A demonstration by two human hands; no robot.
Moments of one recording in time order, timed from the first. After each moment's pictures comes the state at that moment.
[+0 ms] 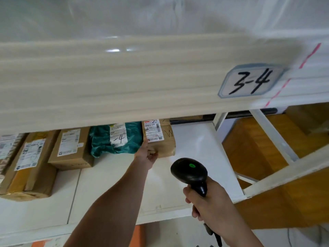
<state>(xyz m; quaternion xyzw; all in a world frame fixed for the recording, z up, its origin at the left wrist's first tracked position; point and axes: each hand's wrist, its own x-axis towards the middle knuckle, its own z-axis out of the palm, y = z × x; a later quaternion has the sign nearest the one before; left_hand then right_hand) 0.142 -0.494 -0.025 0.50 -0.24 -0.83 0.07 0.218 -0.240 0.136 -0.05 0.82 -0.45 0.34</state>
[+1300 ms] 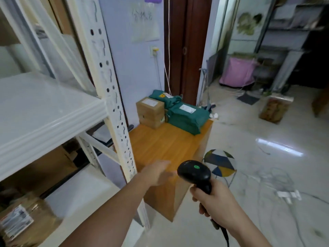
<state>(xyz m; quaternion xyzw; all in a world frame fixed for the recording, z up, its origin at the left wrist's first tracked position) 0.103 -0.045 0.124 -0.27 -0.92 -0.13 -0.26 0.335 0.090 0.259 0.24 0.82 -0.53 0.03</state>
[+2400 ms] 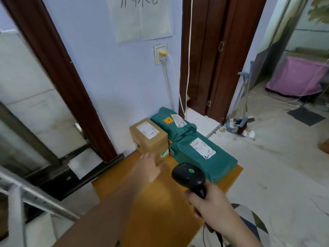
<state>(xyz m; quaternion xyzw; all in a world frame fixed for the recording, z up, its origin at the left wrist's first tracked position) -0.256 0.165 0.106 -0.08 -0.99 -0.11 -0.11 -0.073 0.360 0.232 0.14 0.83 -0.53 0.14</state>
